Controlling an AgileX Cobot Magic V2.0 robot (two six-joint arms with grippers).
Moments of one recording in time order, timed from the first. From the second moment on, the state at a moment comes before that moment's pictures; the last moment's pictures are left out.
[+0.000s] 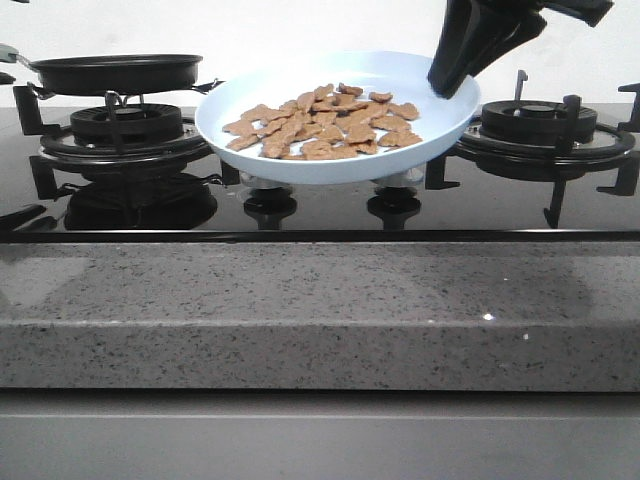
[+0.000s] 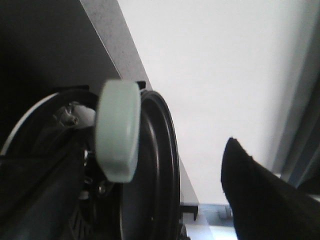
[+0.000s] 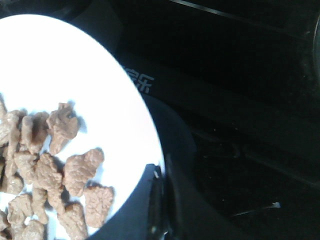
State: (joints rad) left arm 0.31 1.88 -1.30 -1.73 0.97 0.65; right arm 0.31 1.62 -1.43 0.32 0.88 -0.11
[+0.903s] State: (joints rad) left arm 0.28 1.61 -1.29 -1.31 1.18 0.69; right arm 0.31 1.62 -1.43 0.32 0.88 -0.11
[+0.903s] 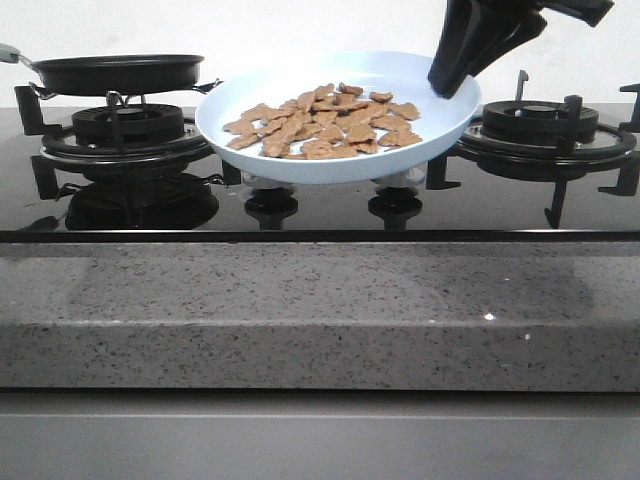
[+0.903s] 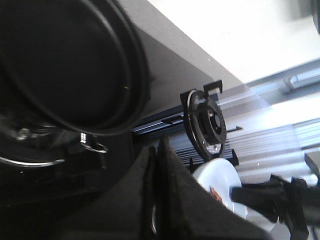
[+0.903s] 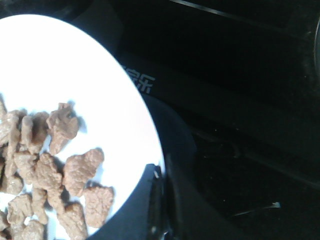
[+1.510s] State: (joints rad) left arm -0.09 0.88 -0.91 -0.39 0.61 0.41; right arm 0.31 1.62 -1.43 0.32 0.88 -0.11
